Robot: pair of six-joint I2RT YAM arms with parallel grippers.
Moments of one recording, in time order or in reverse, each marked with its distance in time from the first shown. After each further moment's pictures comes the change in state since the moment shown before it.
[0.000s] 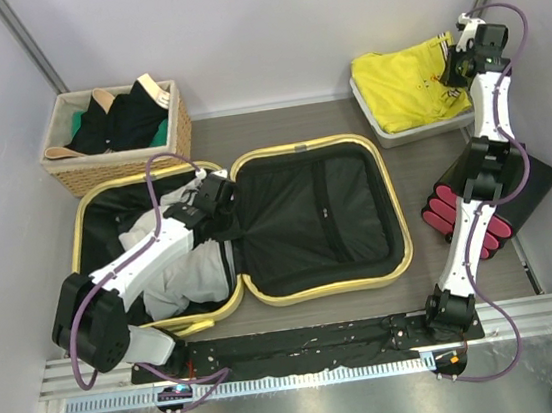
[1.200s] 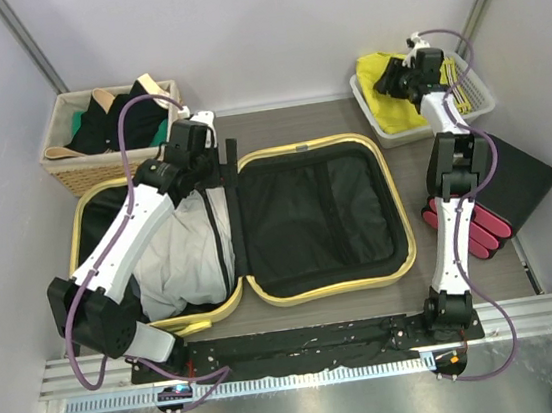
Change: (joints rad) left arm 0.112 0.069 0.472 -0.173 -0.023 0.341; right arm 0.196 0.041 -0.252 0.500 -0.142 0.397
